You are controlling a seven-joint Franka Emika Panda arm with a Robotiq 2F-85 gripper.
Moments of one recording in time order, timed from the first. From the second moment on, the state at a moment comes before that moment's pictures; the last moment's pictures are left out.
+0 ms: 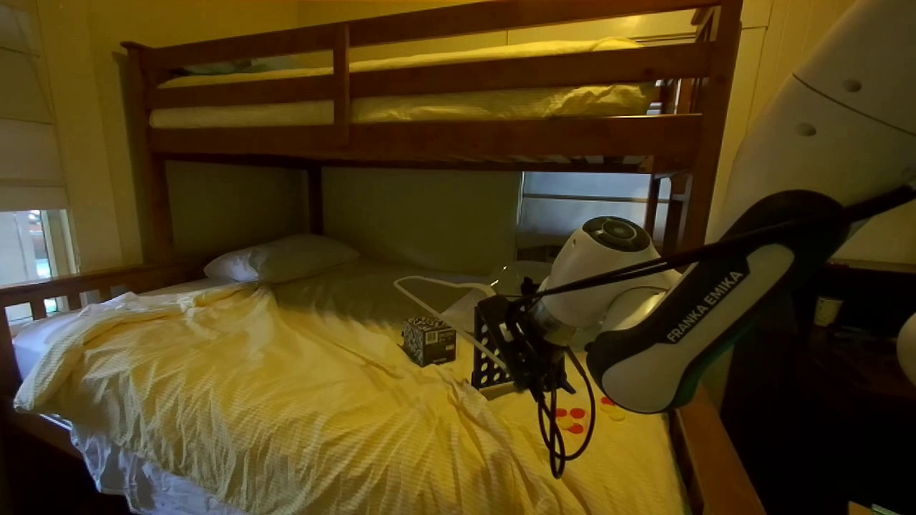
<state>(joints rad) 1.74 0.49 -1.42 -2.61 0.12 3.13 2.21</state>
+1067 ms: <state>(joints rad) 1.67 0.49 -1.34 -2.60 0.20 3.13 2.10</state>
